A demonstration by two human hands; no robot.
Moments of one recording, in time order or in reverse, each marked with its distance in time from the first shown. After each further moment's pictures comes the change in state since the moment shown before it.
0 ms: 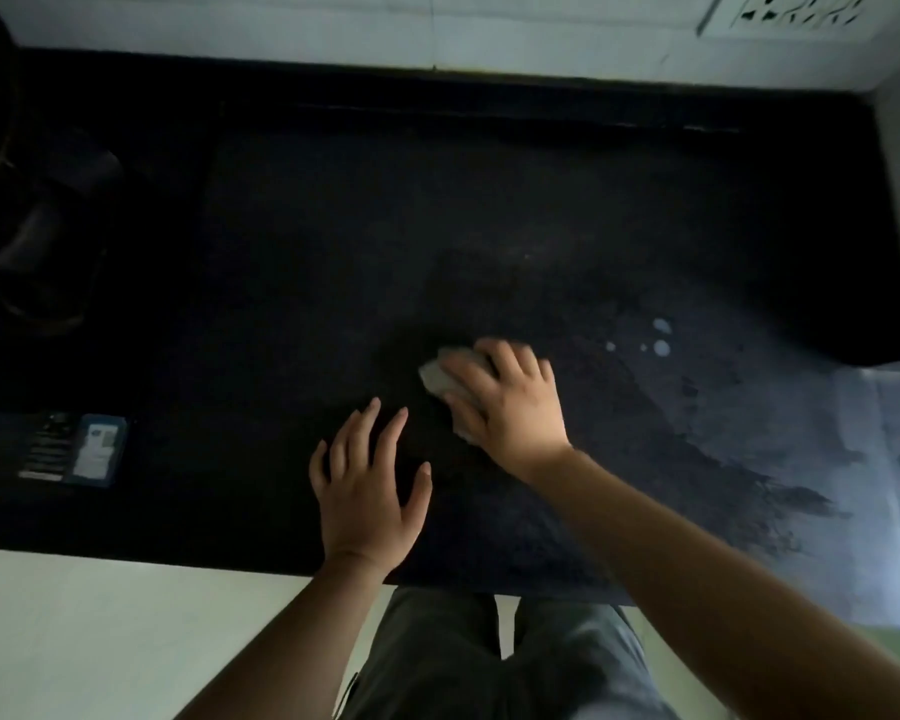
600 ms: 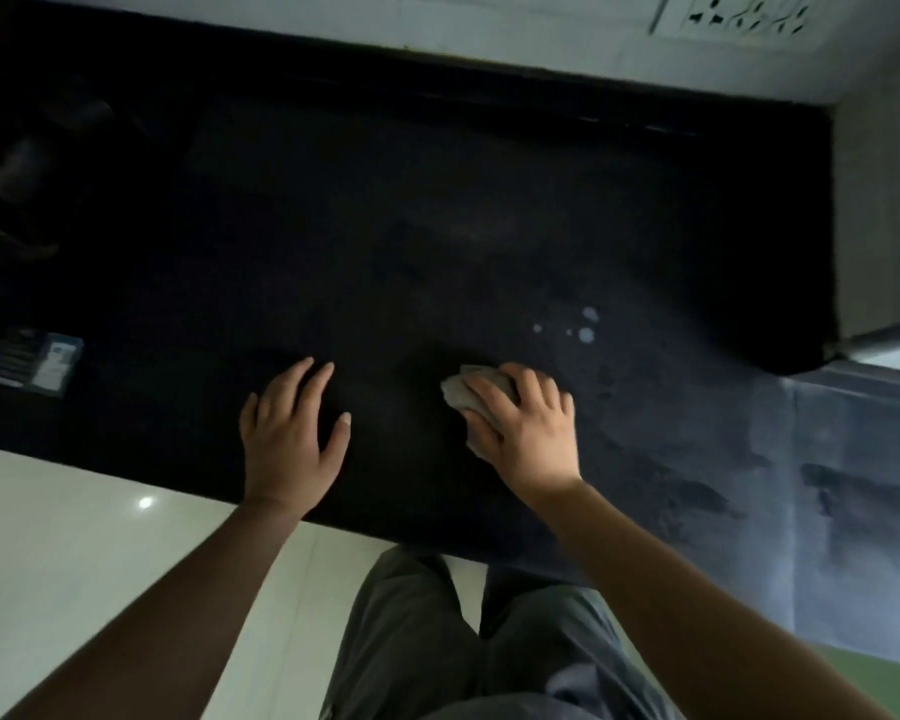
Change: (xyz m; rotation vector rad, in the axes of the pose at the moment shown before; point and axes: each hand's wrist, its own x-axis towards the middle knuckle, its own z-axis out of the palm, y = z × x) left_hand -0.010 0.024 -0.005 0.028 0.086 -0.066; right_hand -0.083 0.073 -0.033 -0.026 0.028 0.024
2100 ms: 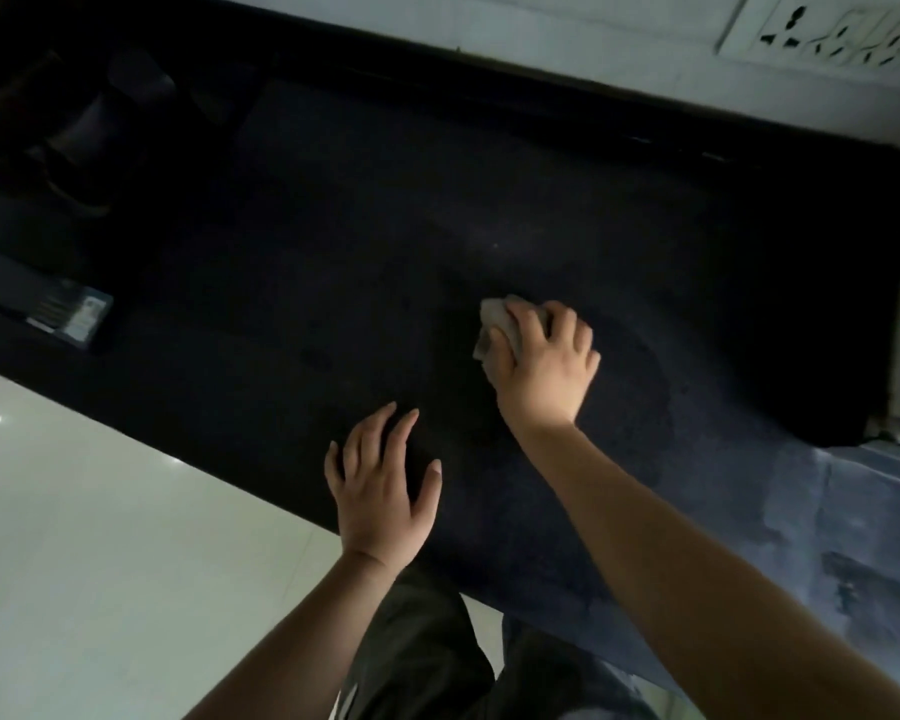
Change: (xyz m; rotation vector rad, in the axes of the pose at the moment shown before) left_hand -0.044 0.113 0.043 -0.088 0.020 -0.232; right_hand 0.077 0.020 -0.002 0.108 0.029 0.241
